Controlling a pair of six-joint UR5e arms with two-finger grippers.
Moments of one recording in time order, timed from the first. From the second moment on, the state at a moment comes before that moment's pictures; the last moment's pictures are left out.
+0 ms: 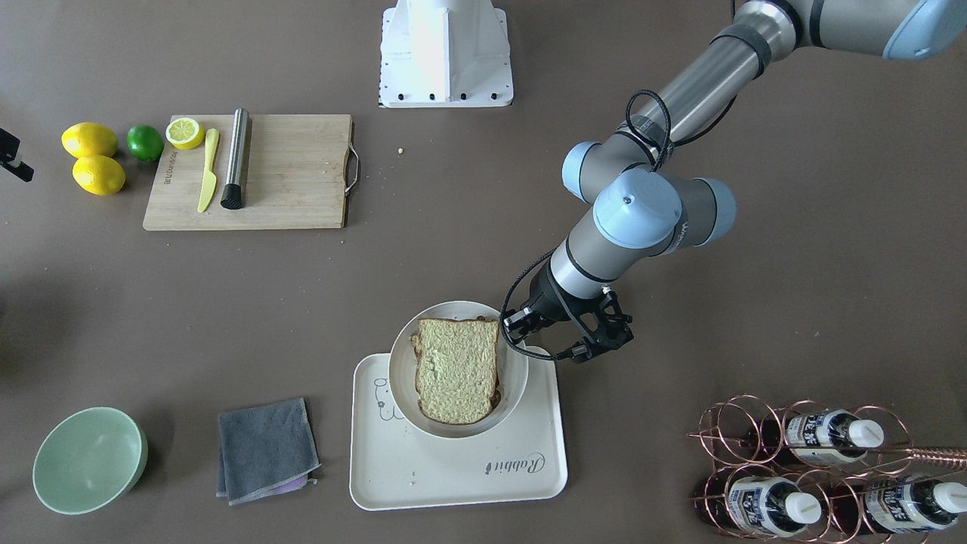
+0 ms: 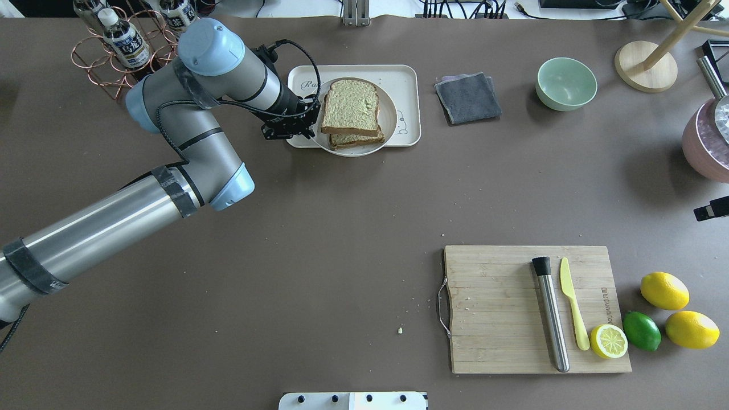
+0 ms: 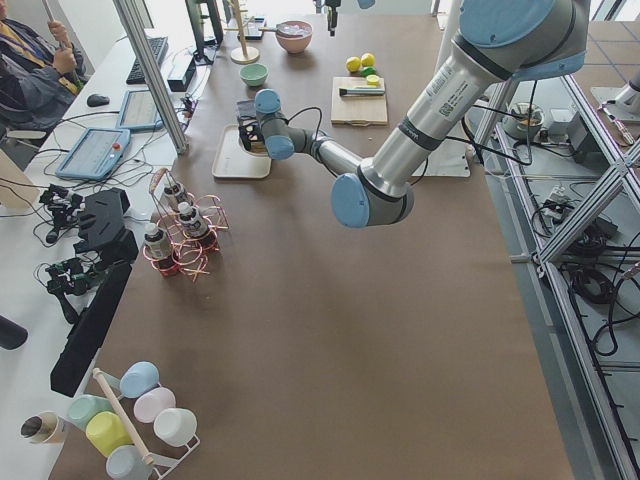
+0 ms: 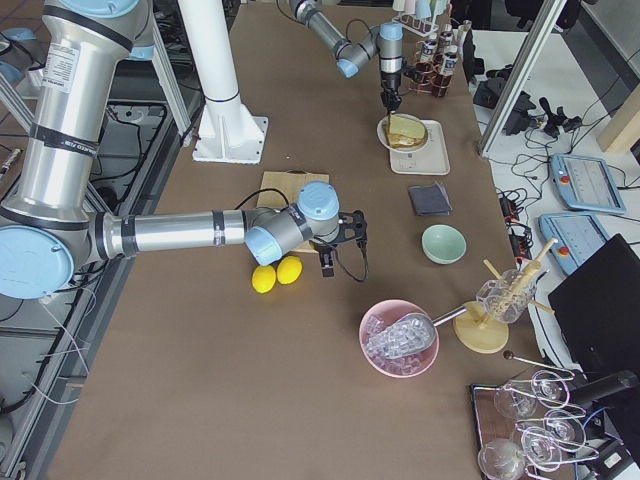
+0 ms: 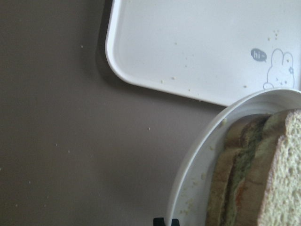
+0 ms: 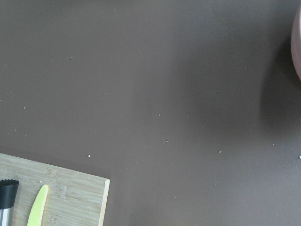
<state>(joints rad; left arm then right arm) -0.77 -2.41 -1.11 -2.24 -2.11 -1.63 1.22 -1.84 1.90 -1.06 2.42 0.50</state>
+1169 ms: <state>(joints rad) -0.79 -2.54 -0.79 -2.45 -2.05 -1.66 1.22 -1.83 1.89 -1.06 2.40 0.50</state>
